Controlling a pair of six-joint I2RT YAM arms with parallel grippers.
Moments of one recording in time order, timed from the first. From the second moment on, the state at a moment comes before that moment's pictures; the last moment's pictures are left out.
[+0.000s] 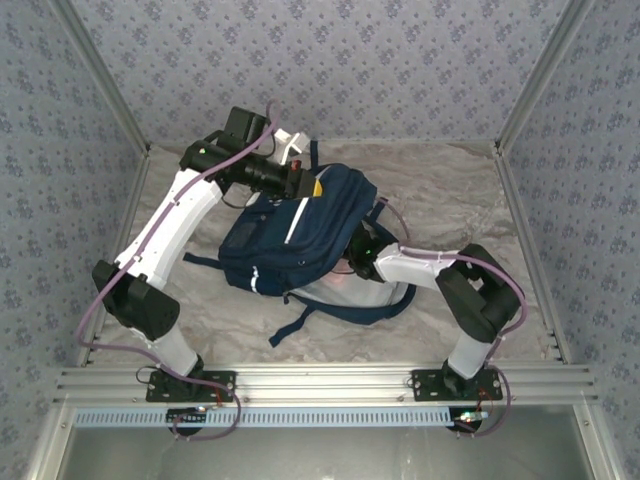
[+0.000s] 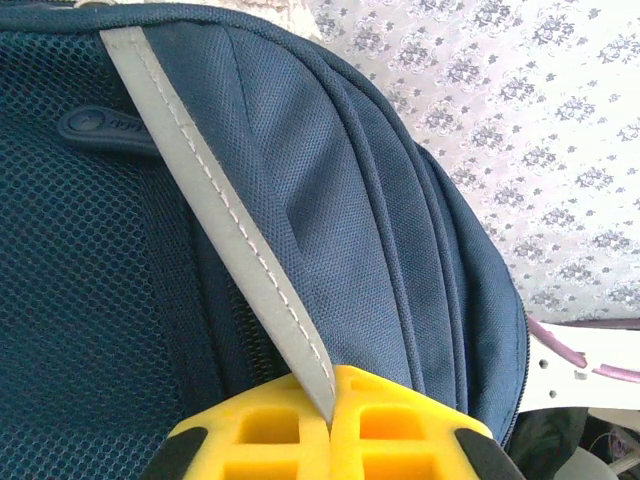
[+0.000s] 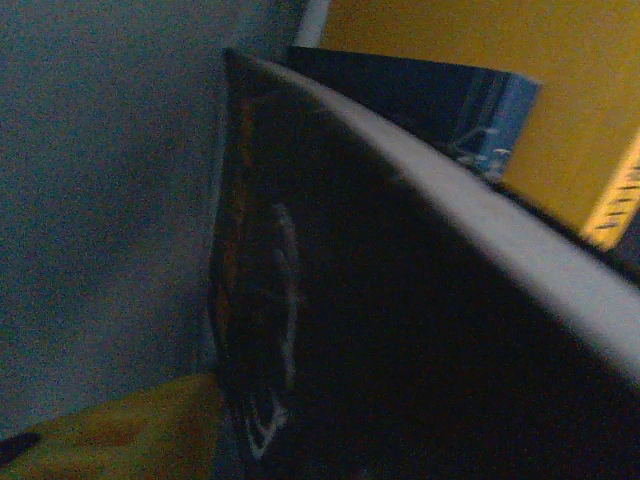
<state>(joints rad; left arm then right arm) -0.49 1.68 1.86 -1.00 0.80 -0.36 0.77 1.72 0.97 0.29 -0.16 1.13</state>
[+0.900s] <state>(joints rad) -0.55 1.63 1.68 -0.82 0.70 -0.45 0.77 0.66 0.60 -0.27 0.43 0.80</state>
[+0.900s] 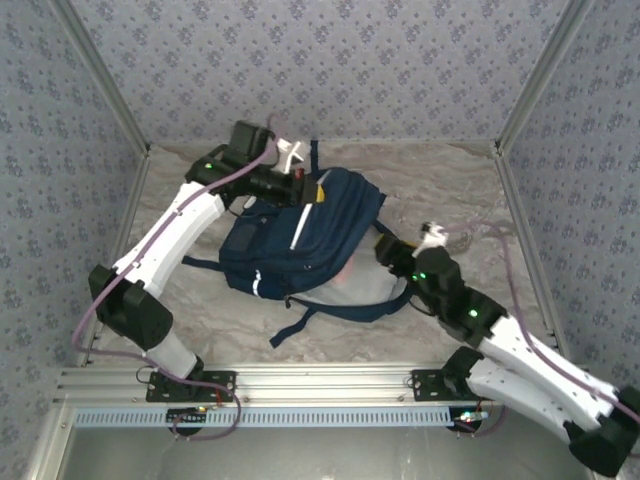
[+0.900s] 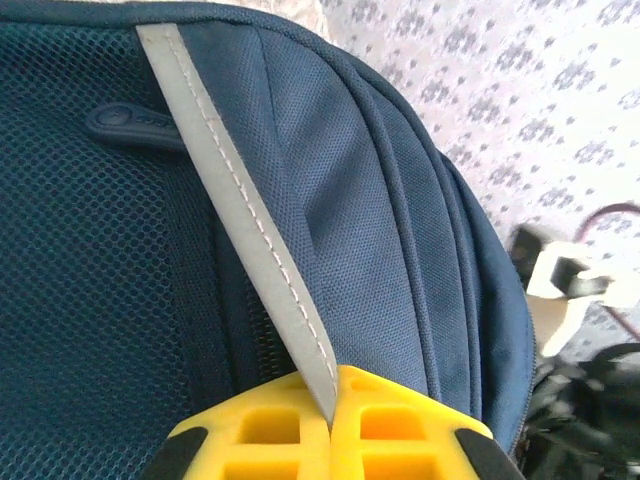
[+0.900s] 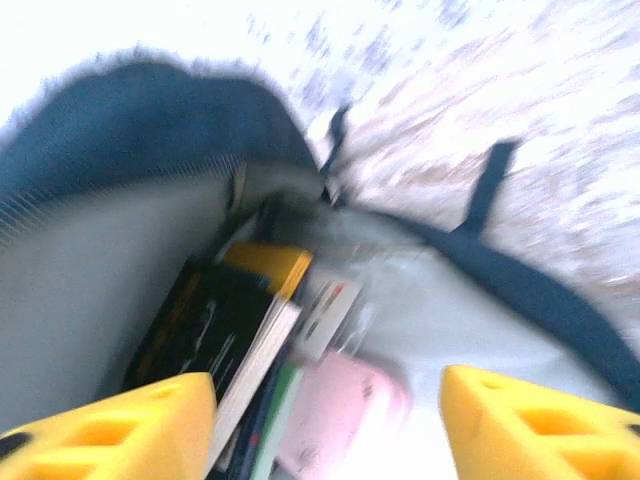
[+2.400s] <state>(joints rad) -0.62 1.83 1.29 -0.25 0.48 -0.94 0.42 1.39 0.81 -0.36 -0.01 0.86</state>
